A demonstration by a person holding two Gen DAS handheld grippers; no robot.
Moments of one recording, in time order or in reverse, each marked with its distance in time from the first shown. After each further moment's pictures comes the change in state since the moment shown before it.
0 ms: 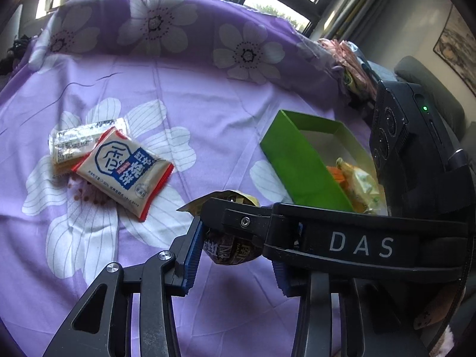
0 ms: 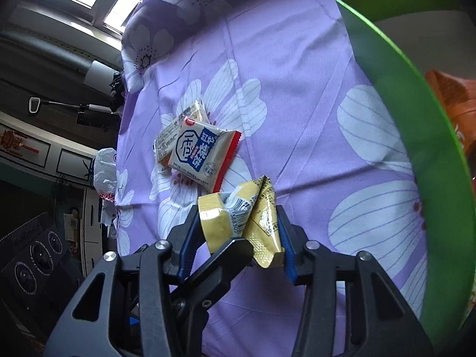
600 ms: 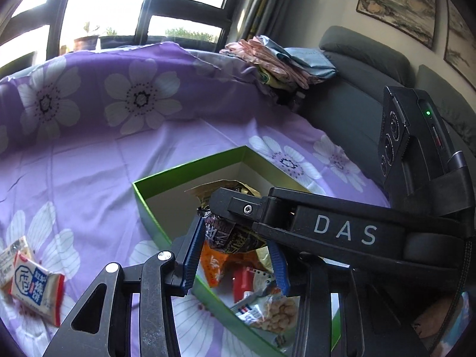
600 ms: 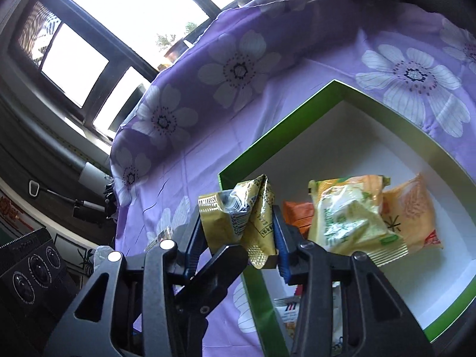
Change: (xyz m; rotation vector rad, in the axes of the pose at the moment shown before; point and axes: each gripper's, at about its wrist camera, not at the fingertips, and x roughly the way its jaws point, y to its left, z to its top) left arm 0.048 -0.135 0.048 0.317 -0.066 -0.170; right arm -0.133 -0.089 0.024 0.178 -0.465 -0.075
